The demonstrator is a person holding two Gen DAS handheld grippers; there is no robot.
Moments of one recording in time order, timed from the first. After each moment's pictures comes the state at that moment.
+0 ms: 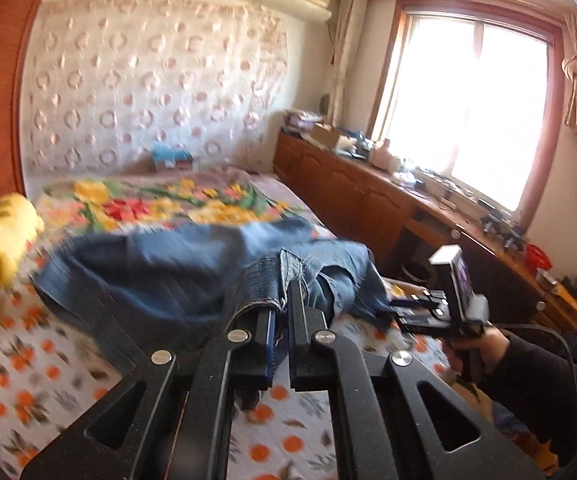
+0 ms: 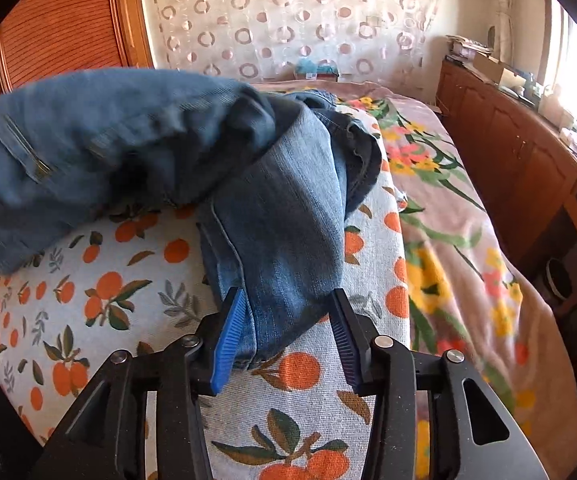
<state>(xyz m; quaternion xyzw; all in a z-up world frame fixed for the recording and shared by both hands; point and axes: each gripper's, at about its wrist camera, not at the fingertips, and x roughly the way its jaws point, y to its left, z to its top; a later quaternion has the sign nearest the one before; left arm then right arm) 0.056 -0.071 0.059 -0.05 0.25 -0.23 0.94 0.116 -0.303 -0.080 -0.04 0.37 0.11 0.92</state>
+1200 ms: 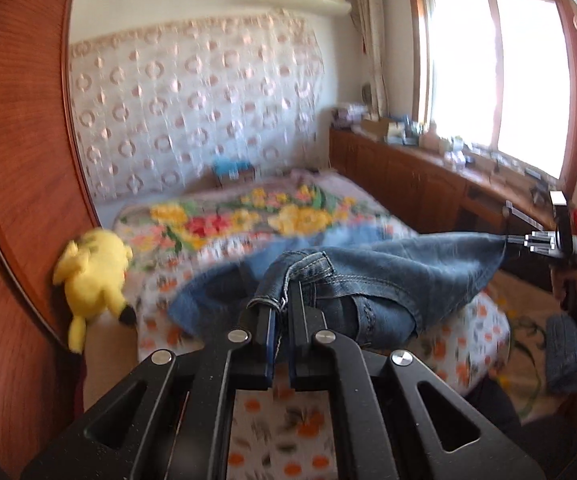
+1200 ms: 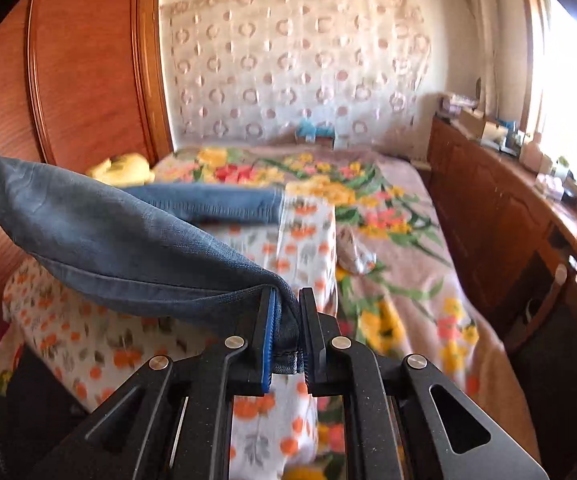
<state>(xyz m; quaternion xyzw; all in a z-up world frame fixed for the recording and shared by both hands) 0.012 0.030 0.100 0.04 0.27 -0.14 0.95 -0.016 -0.390 0.022 -0.04 0.28 0.12 0.95</state>
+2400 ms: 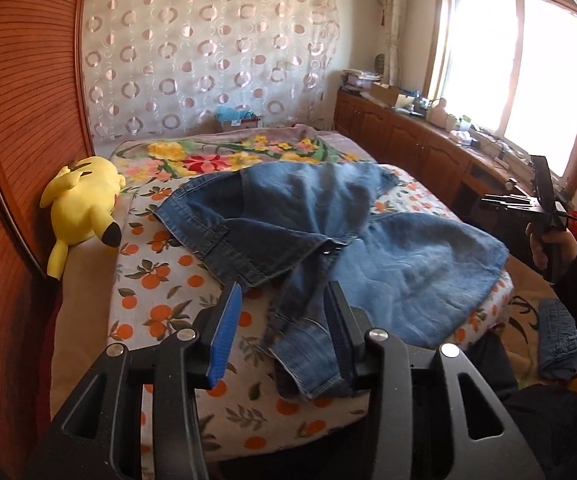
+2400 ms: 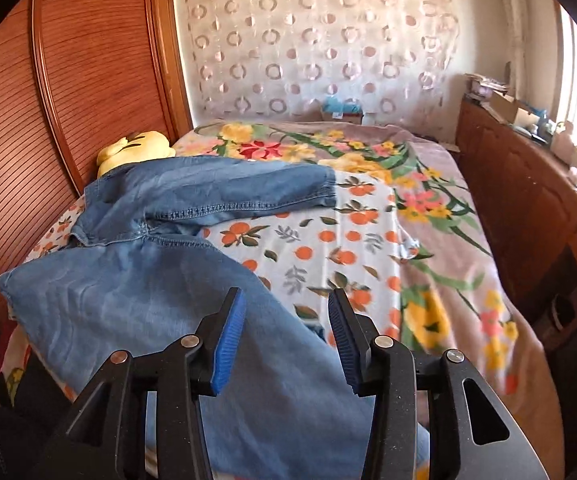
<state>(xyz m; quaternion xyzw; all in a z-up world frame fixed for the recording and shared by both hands) -0.001 0.055 0.024 0.00 0.34 -0.14 0.93 0.037 -0.317 -0.015 -0.04 0.31 0.16 0.94</state>
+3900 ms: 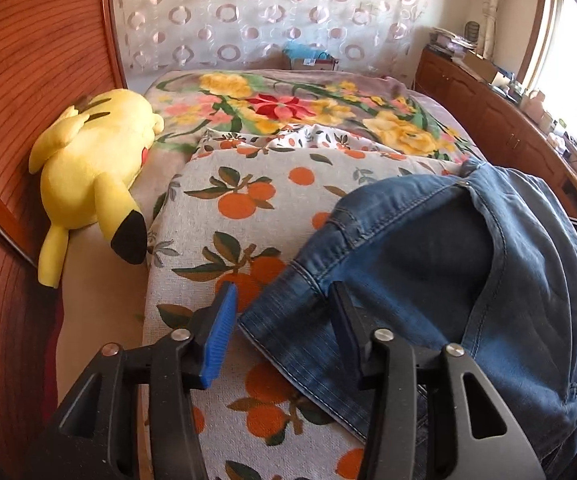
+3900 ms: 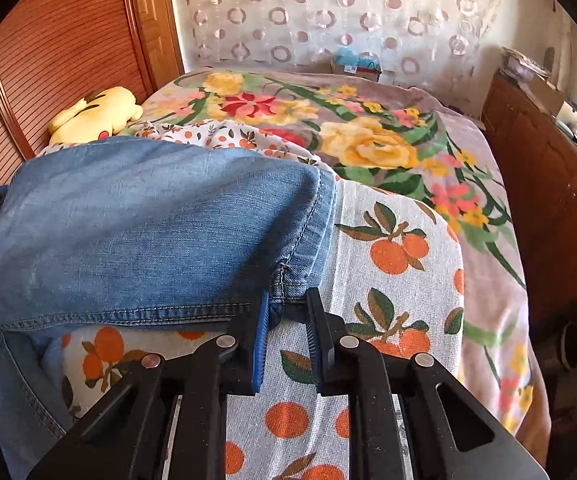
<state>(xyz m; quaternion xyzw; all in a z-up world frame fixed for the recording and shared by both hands) 0.279 0.150 -0.082 -0.03 0.44 -0.04 0.89 0.336 -0.278 -0.069 -0.08 0.40 0.16 0.90</state>
